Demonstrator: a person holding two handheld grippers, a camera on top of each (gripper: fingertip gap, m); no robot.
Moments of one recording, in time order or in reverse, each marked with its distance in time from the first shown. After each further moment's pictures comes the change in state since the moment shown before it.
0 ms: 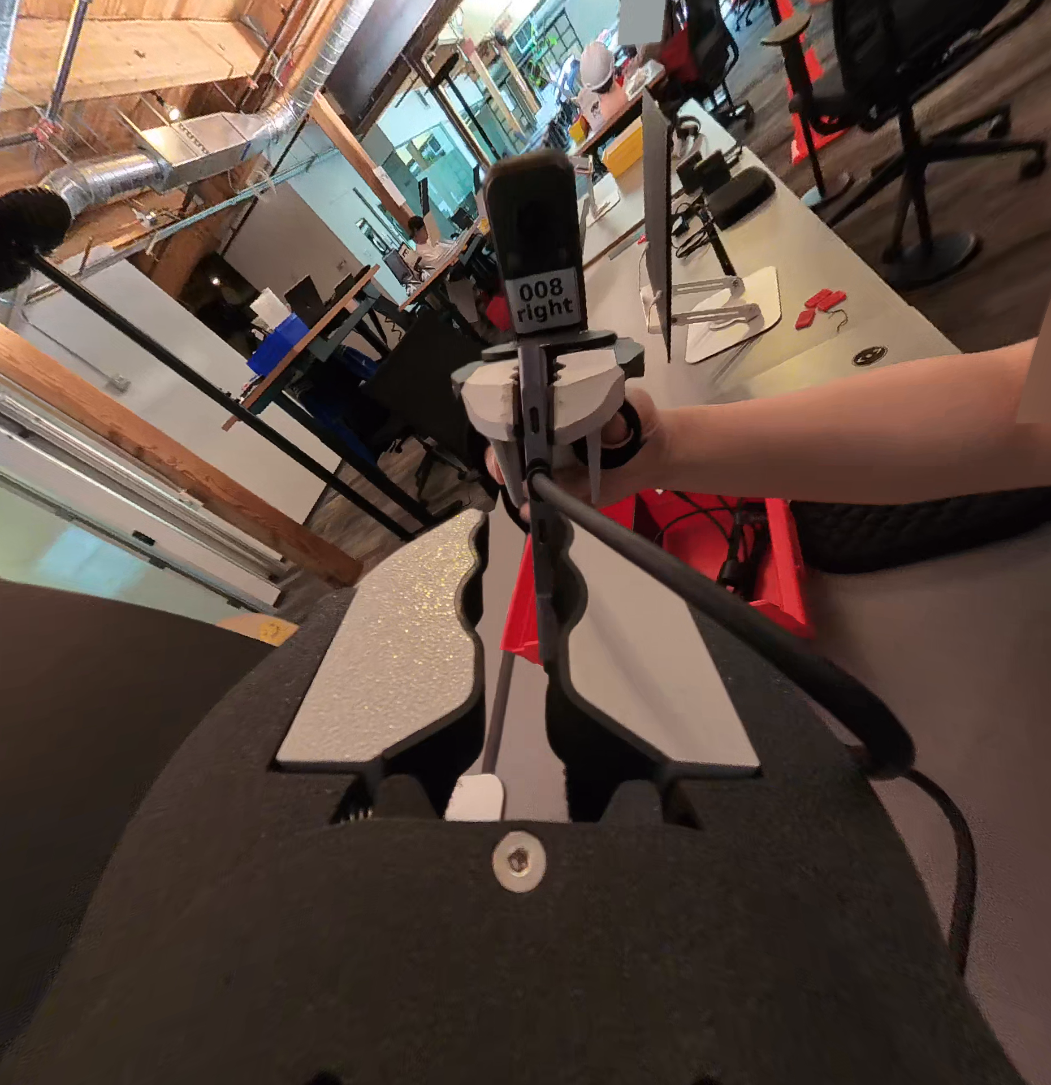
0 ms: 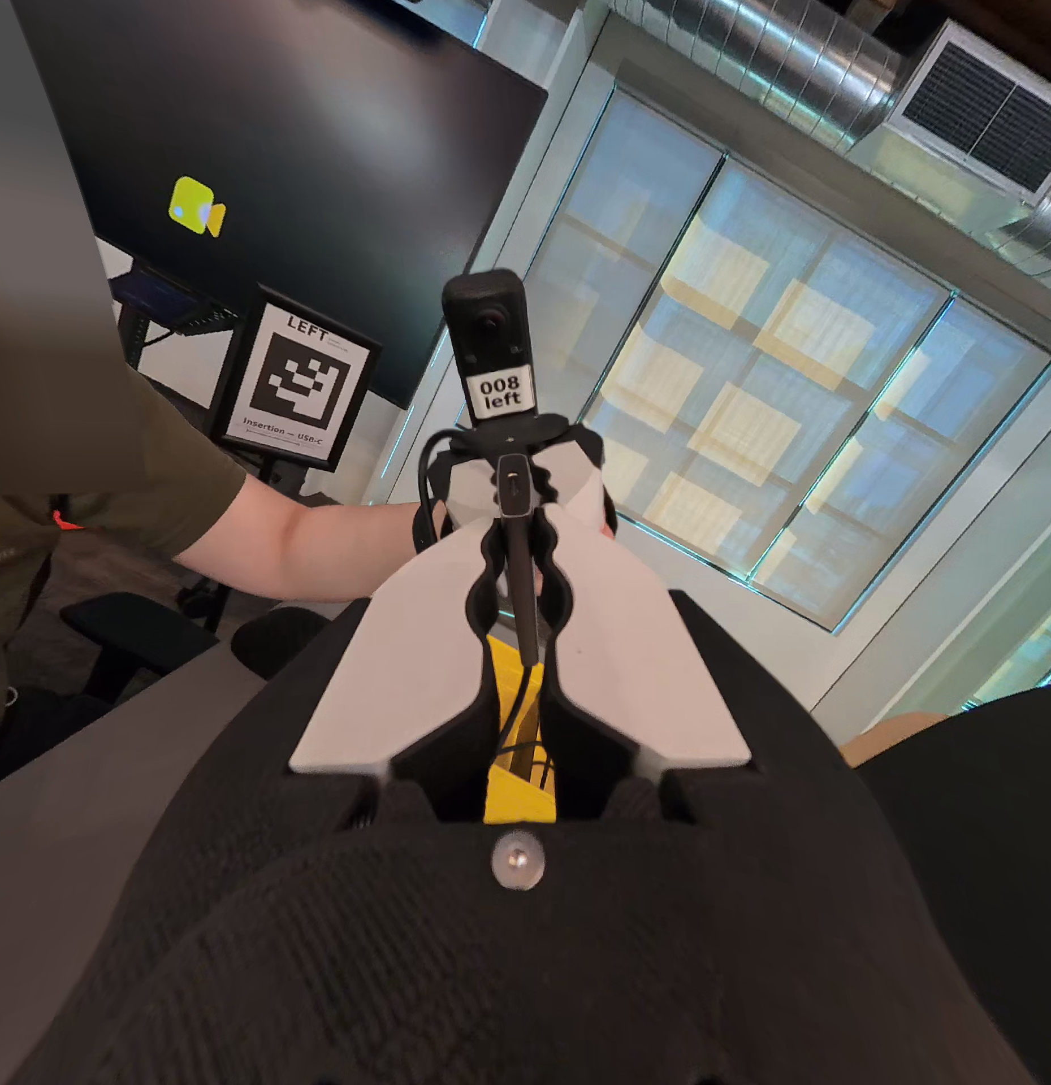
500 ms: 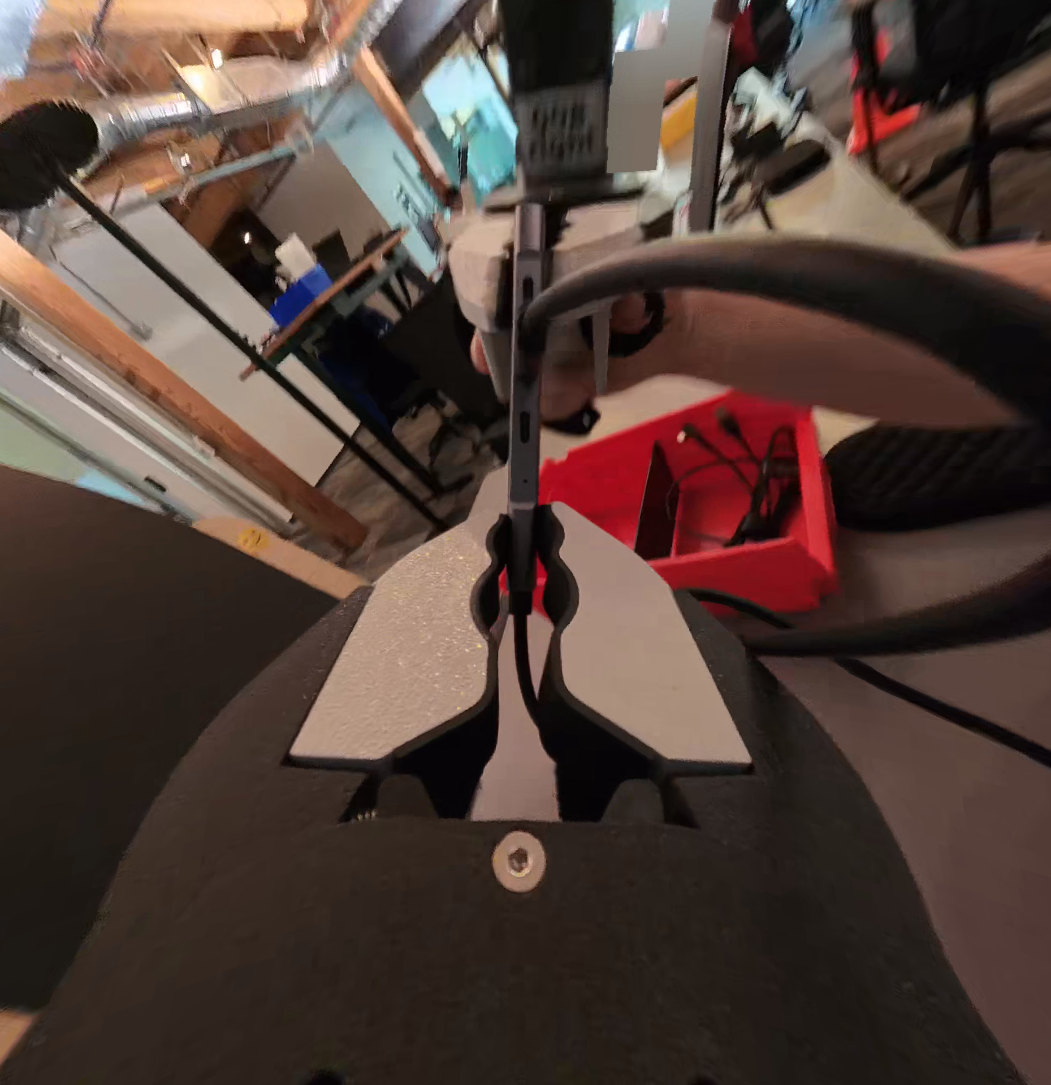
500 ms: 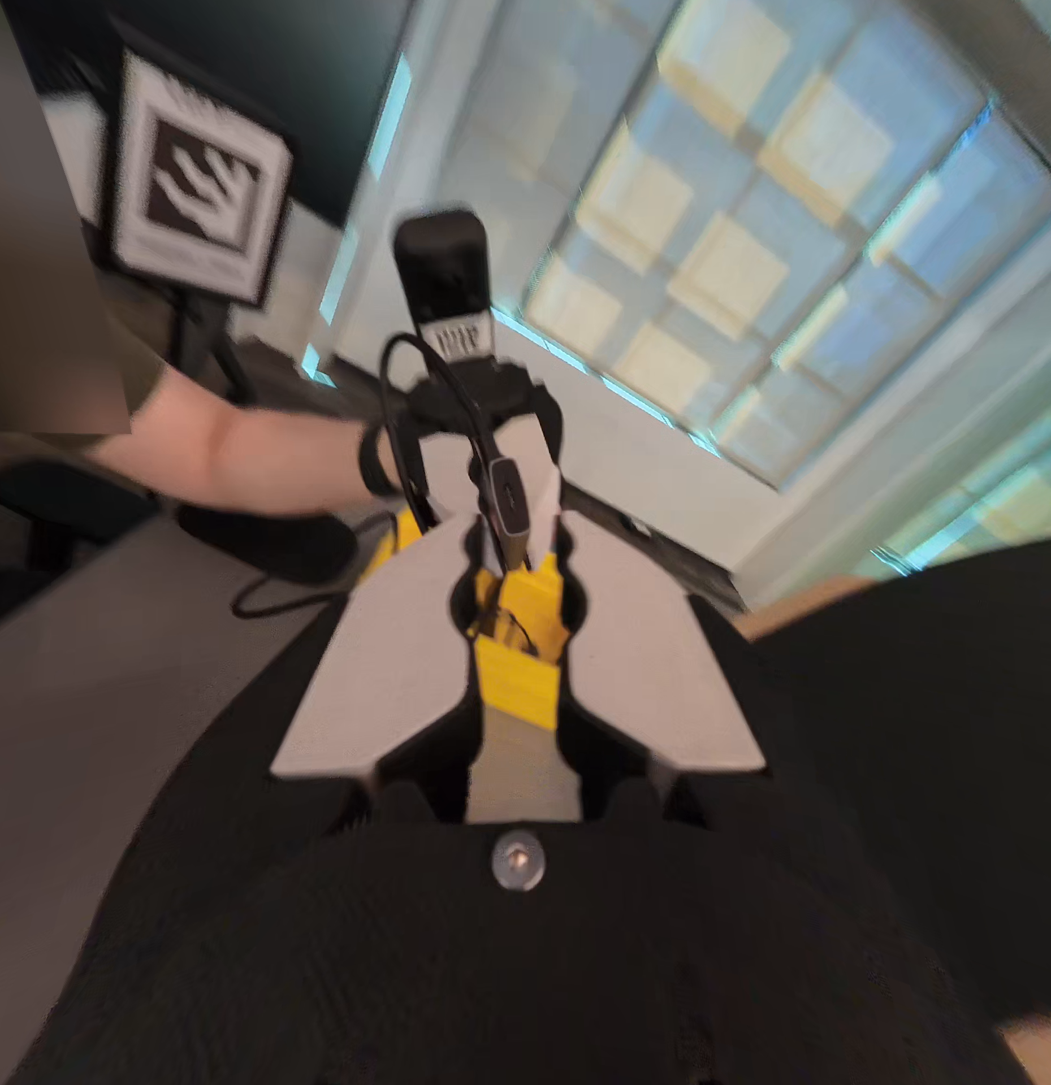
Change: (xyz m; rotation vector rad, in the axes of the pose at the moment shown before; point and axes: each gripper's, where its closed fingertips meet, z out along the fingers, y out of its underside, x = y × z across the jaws) left arm 0.005 0.068 -0.004 -0.060 -0.063 -0.040; right arm 0.010 0.037 -0.006 -0.317 0.069 -0.050
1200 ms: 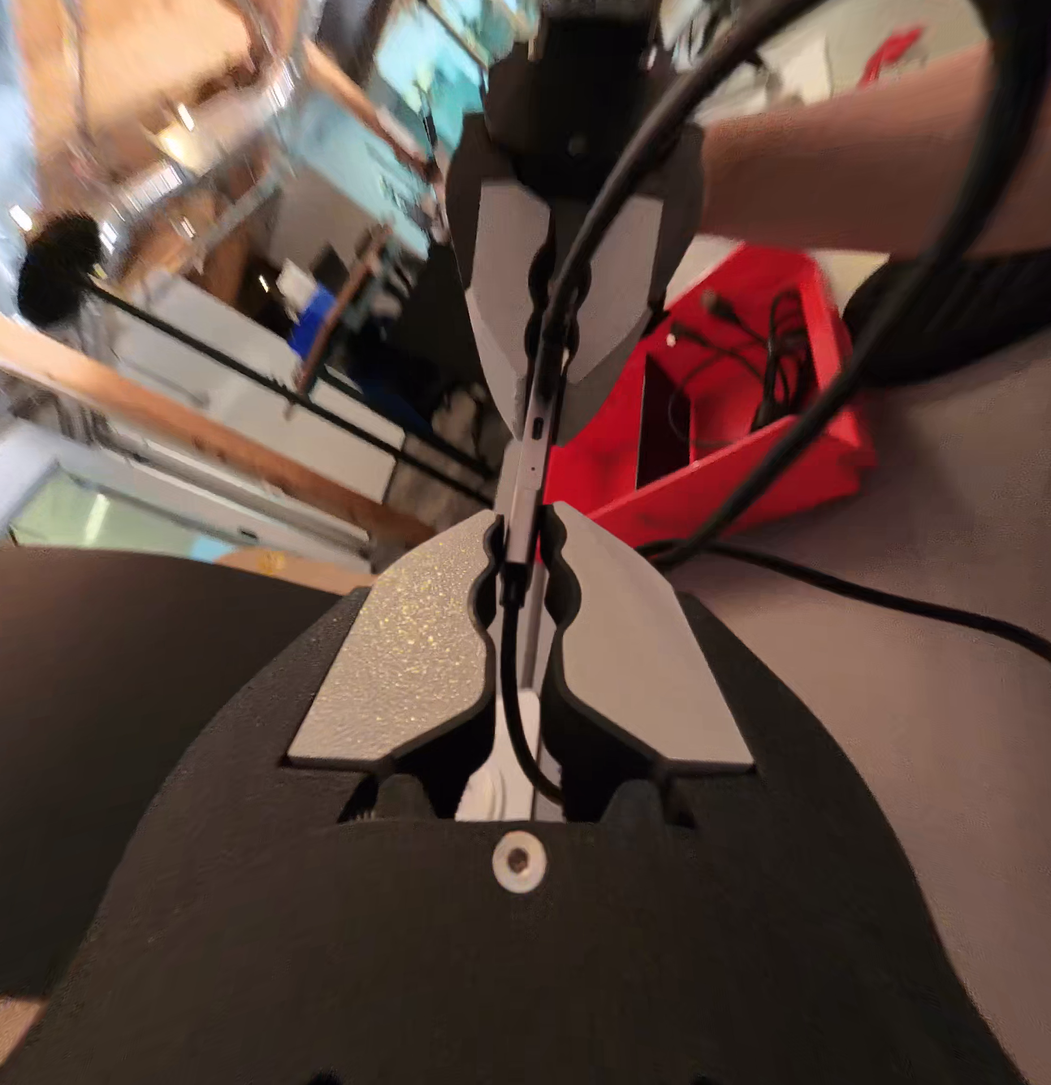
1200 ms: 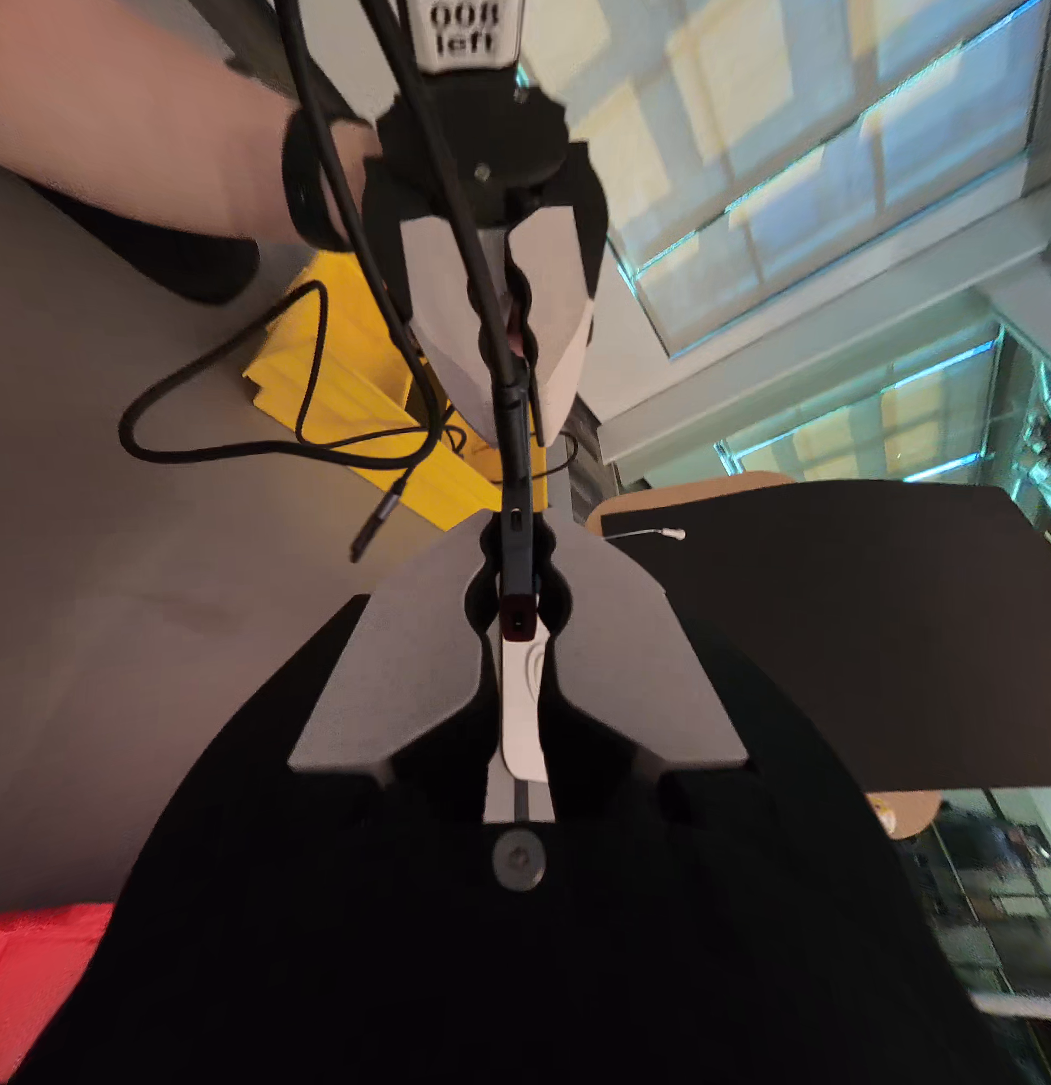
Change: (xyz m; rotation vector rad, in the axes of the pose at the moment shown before) left arm 0.042 0.027 0.006 -0.005 -0.011 0.282; right arm -0.042 0.077 -0.004 -0.396 0.121 -0.391
